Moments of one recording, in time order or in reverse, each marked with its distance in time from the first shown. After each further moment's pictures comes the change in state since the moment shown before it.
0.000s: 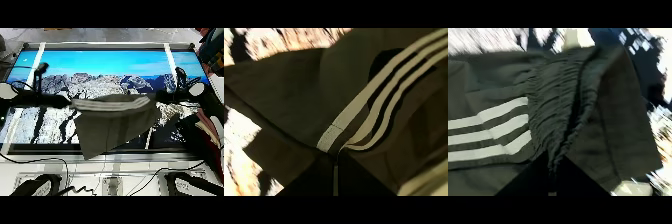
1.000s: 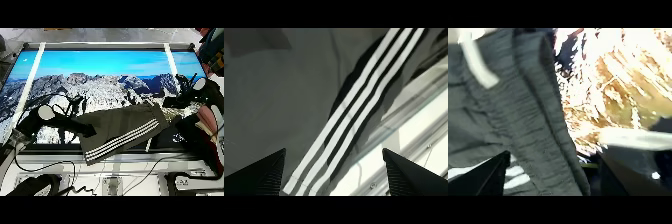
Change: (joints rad) left arm -0.311 0.012 -0.295 -0.002 0.135 -0.136; right arm -0.138 -0.222 0.162 -0.125 0.221 -0.171
